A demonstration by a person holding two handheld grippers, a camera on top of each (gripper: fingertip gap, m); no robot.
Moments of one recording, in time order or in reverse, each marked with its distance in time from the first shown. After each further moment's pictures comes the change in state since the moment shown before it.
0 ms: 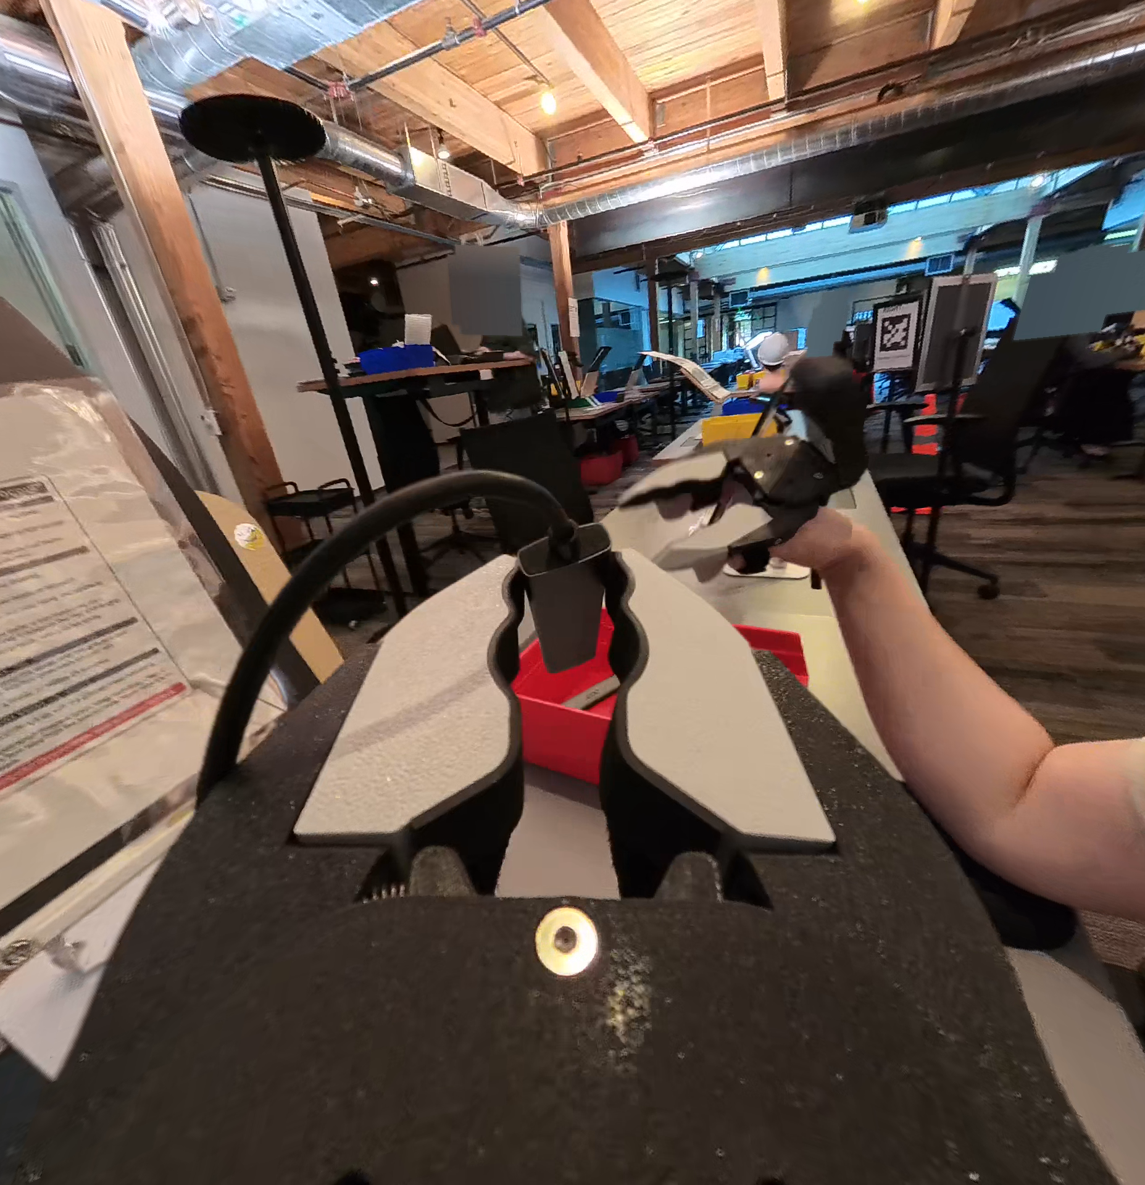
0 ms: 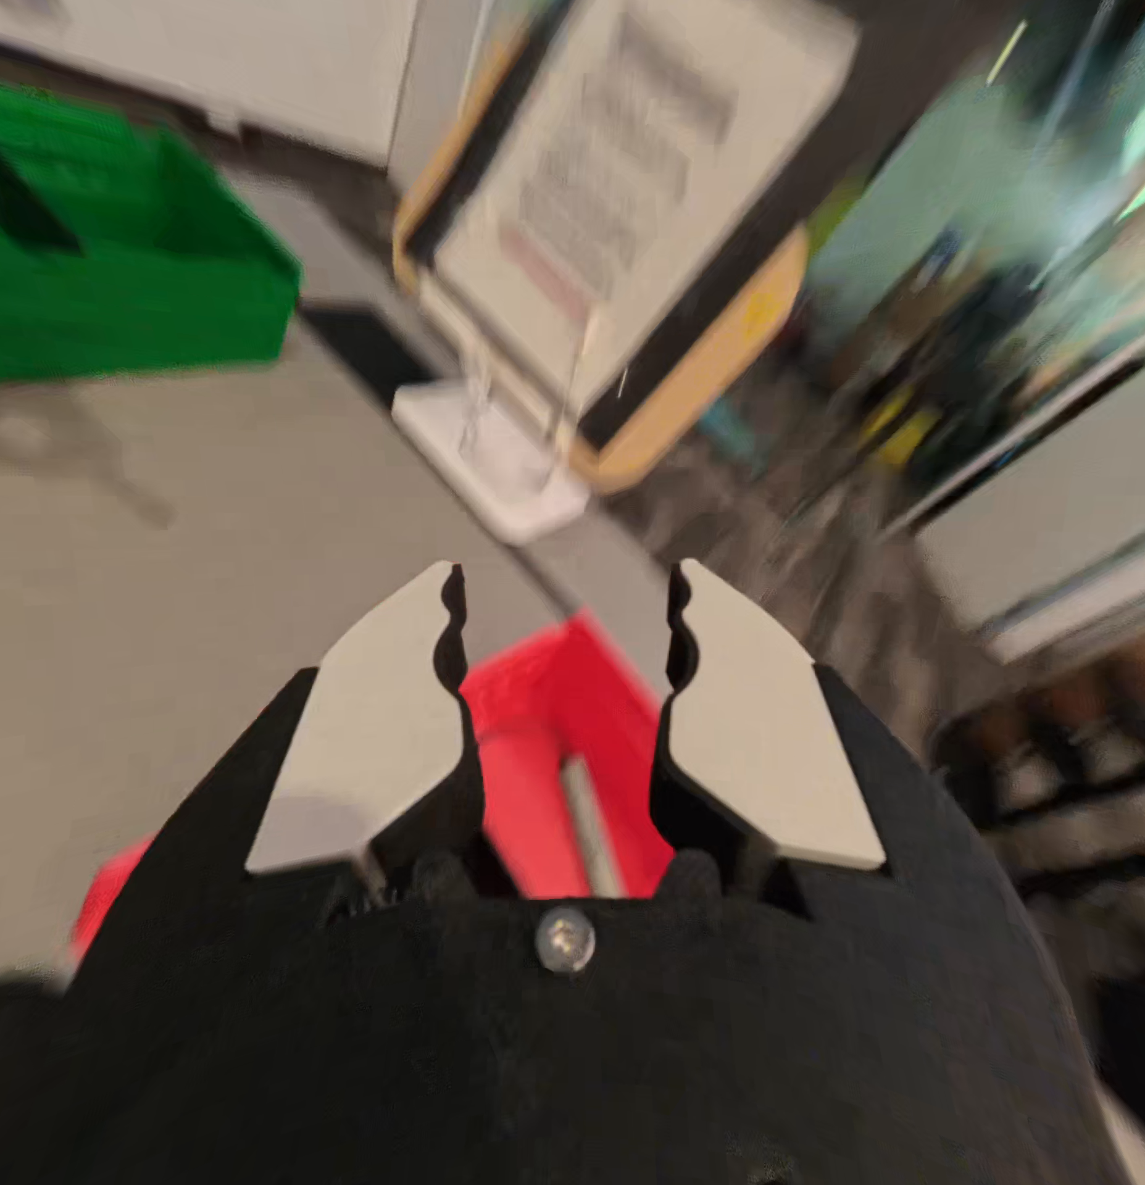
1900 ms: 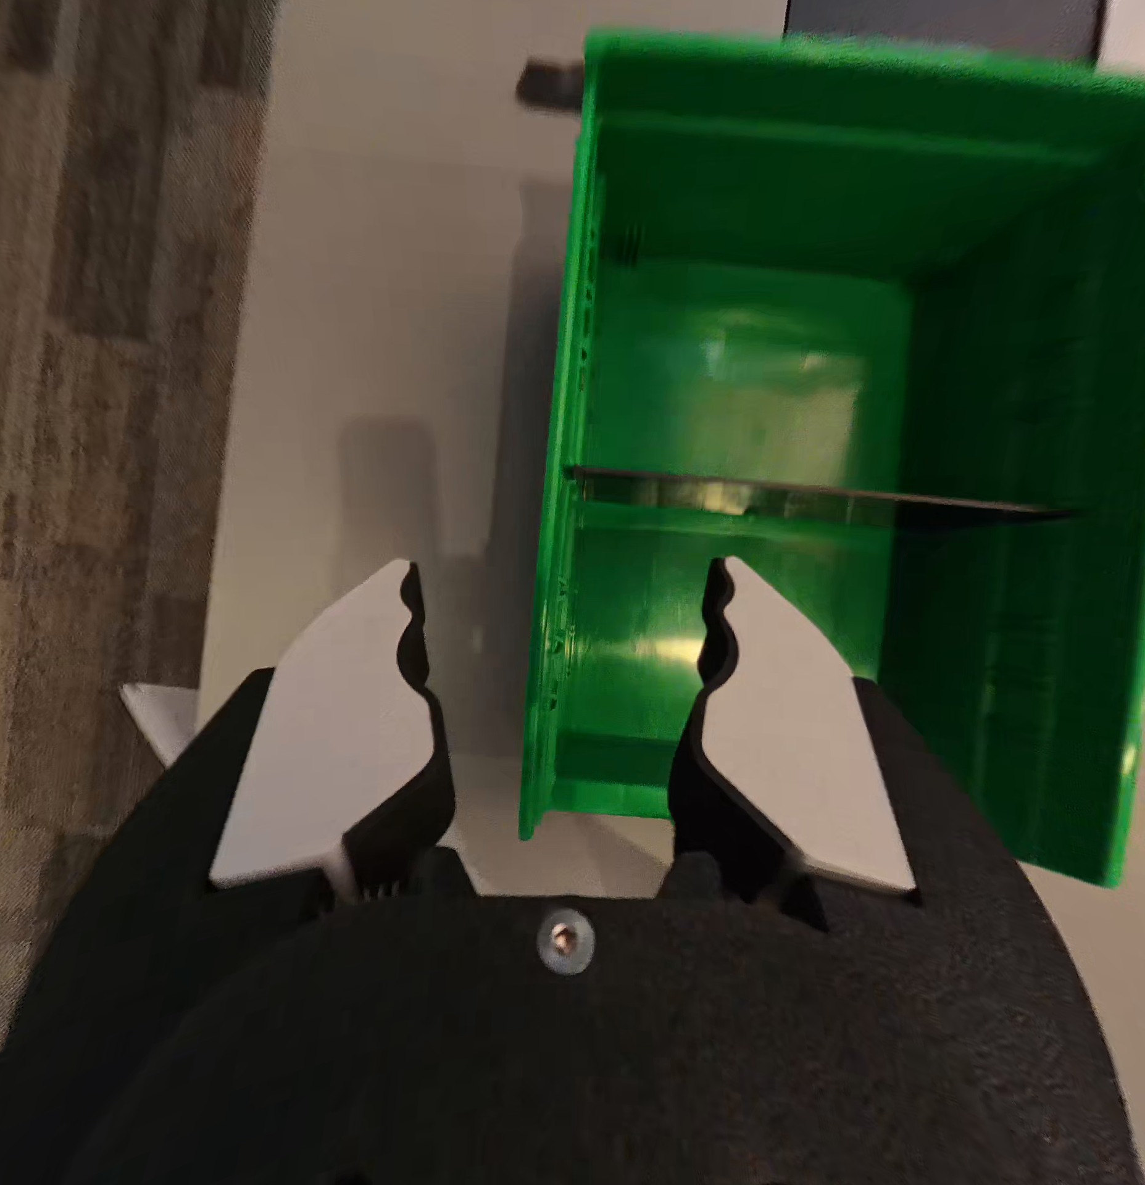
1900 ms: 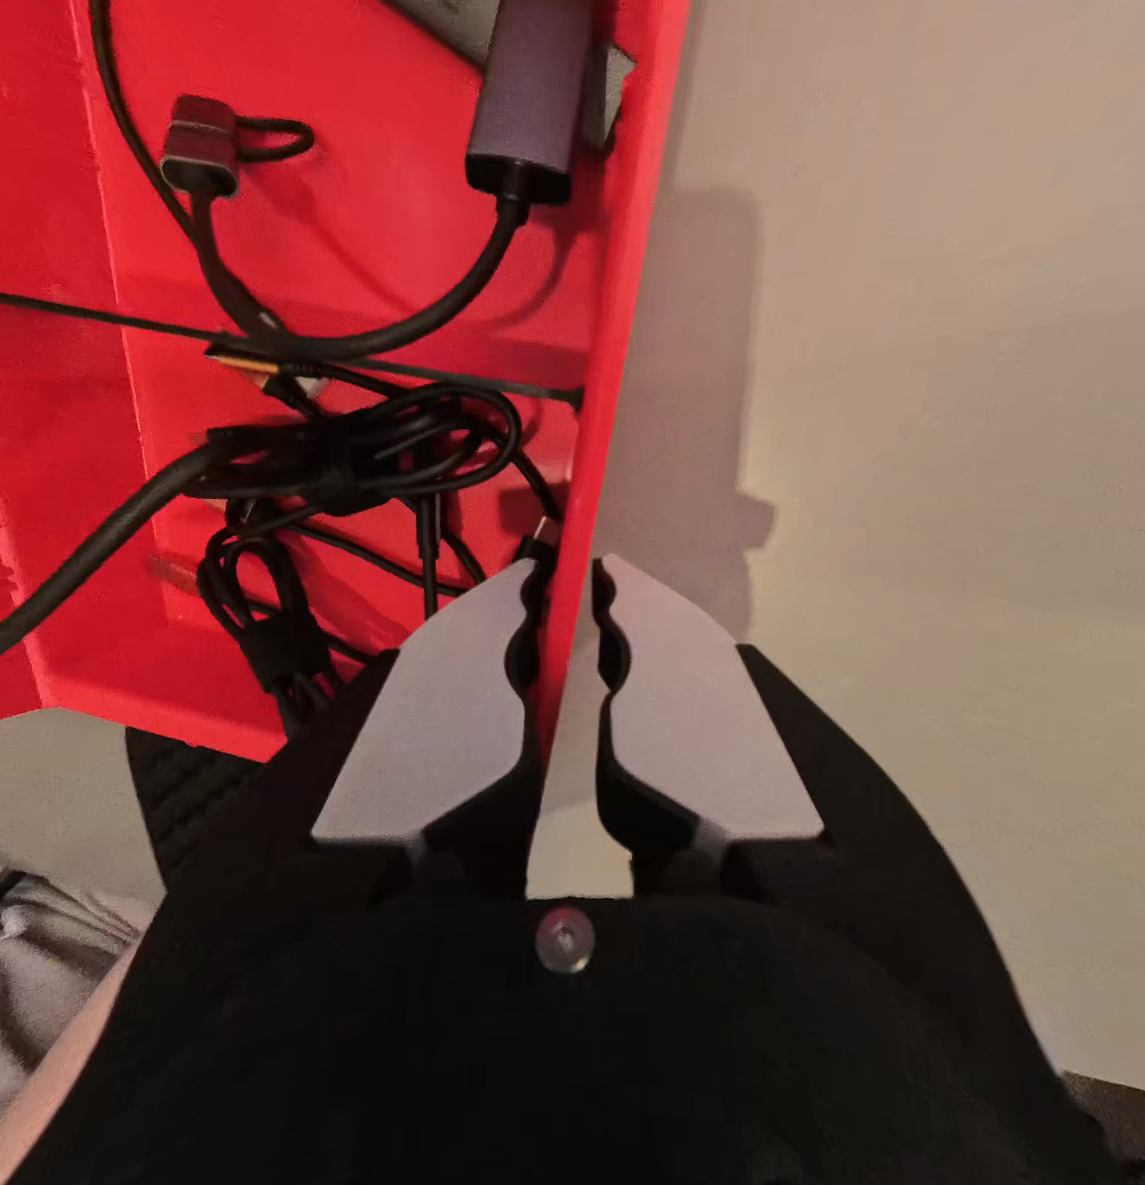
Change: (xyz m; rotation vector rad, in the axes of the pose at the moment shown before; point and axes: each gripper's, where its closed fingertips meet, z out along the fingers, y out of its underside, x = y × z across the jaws) left arm -0.179 0.182 -0.343 -1.069 -1.214 -0.657; right arm -0.014 0.279 -0.081 -1.116 -0.041 0.976
